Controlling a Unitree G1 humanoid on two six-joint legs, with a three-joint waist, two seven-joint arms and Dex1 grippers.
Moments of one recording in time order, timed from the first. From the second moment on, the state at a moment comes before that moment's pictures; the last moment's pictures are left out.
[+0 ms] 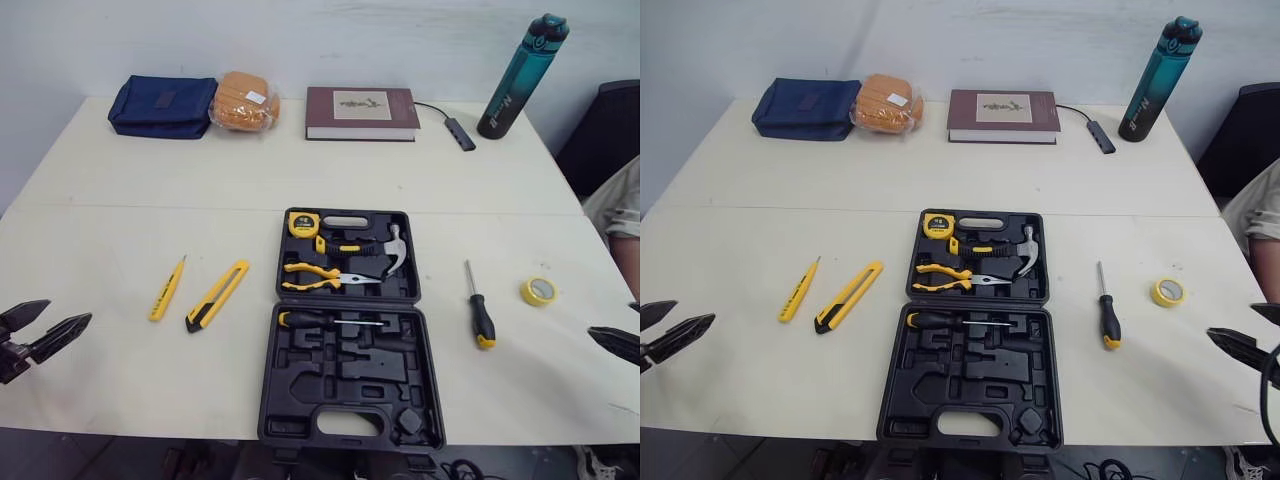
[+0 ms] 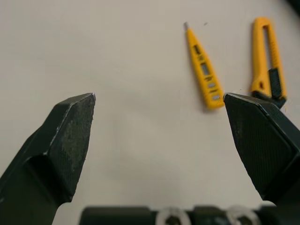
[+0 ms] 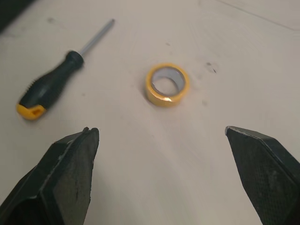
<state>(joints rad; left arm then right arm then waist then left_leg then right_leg) 0.28 0.88 0.85 0.08 -0.56 0.52 -0.91 0.39 -1.00 -0.88 0.00 0.47 0.49 1.10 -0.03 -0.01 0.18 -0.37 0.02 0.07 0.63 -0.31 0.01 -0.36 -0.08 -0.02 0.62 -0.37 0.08</state>
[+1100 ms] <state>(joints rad) -0.43 0.92 0.24 -0.50 -0.97 0.82 -0.98 0.36 -0.43 -0.55 -0.78 0.63 0.82 0.40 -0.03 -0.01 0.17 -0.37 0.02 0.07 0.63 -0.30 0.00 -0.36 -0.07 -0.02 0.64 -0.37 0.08</state>
